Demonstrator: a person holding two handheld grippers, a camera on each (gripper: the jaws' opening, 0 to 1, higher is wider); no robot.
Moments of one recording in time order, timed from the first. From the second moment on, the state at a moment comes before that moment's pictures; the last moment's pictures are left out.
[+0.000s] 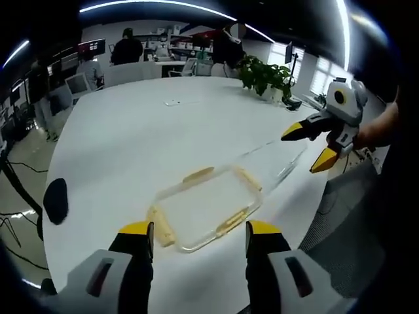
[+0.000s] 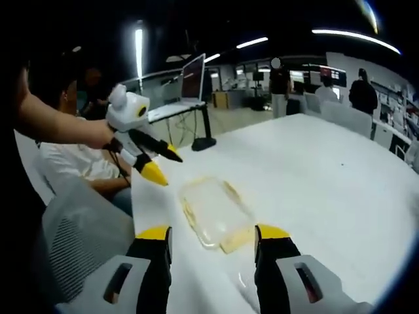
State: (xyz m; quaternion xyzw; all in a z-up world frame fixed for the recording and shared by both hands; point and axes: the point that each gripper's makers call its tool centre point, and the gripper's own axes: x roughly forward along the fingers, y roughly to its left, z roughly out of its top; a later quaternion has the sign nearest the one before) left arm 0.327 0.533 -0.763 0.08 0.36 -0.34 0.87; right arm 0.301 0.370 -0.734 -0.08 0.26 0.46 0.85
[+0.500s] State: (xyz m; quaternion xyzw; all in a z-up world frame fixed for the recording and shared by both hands) left arm 0.331 0.543 -0.773 0.12 0.38 -0.36 0.84; right arm 0.309 0.377 -0.744 -0.11 0.27 0.47 0.83
